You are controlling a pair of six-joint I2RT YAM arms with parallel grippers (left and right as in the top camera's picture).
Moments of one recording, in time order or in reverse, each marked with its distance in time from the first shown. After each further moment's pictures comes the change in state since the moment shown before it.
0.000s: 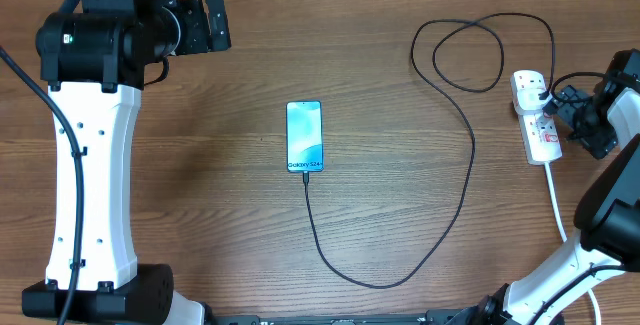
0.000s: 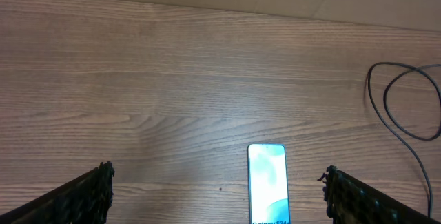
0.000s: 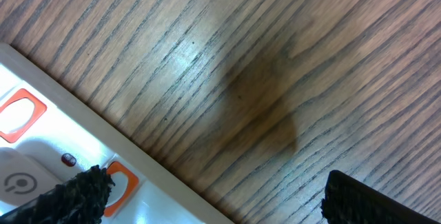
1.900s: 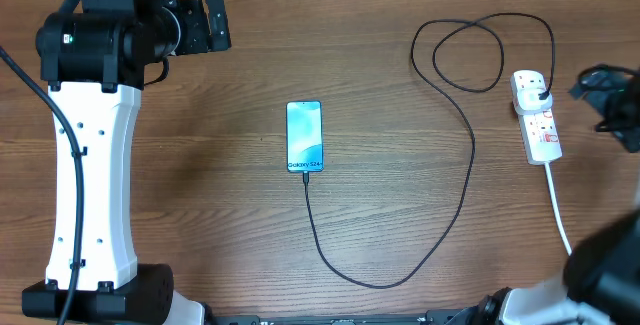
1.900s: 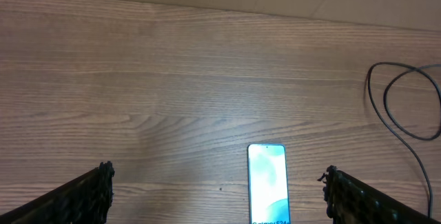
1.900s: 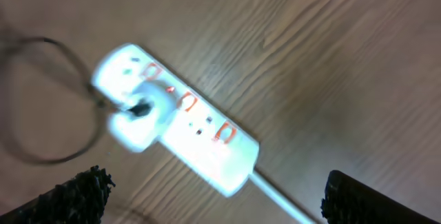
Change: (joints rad) left arm 0.000 0.000 0.000 0.000 0.000 0.000; right arm -0.002 -0.373 0.101 -0.316 -0.026 0.048
